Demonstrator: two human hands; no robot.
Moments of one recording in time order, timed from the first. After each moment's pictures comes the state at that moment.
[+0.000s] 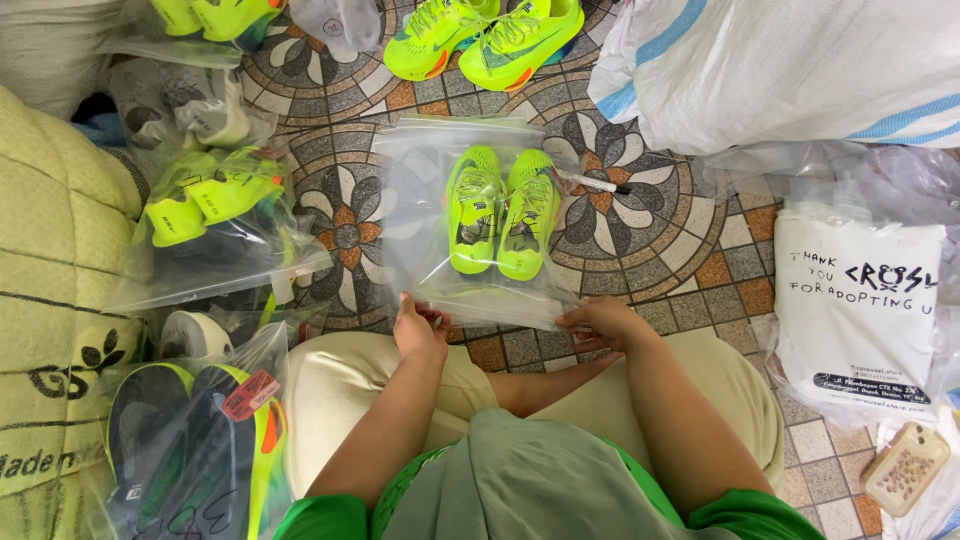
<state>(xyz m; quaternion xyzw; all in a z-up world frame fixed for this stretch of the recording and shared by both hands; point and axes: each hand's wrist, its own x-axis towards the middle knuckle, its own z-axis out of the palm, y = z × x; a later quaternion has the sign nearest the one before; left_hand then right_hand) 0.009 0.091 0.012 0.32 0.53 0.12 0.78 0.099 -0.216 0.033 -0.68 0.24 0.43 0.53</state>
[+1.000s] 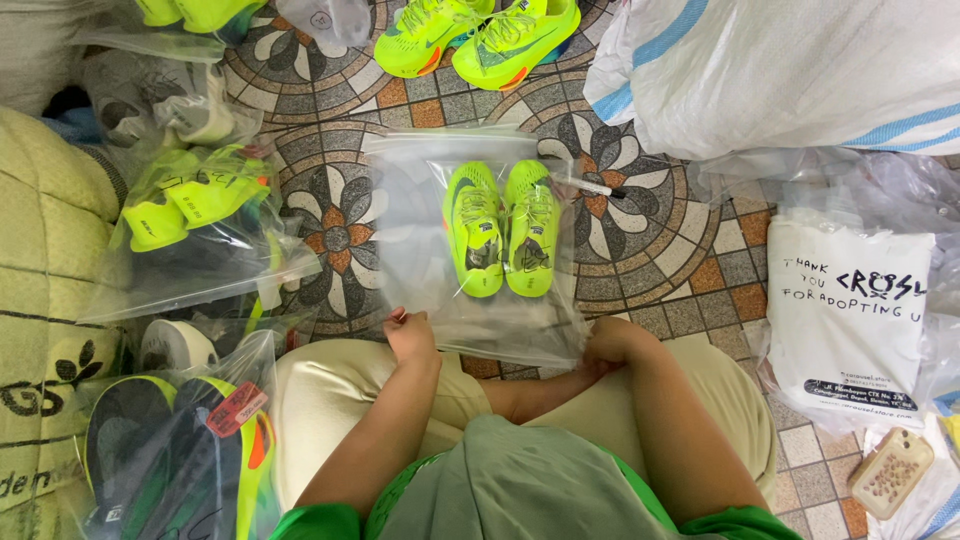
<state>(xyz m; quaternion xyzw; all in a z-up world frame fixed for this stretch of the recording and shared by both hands) 0.019 0.096 -0.032 0.29 0.47 0.22 0.80 0.098 -0.247 0.029 -0.86 0.01 0.51 0.11</state>
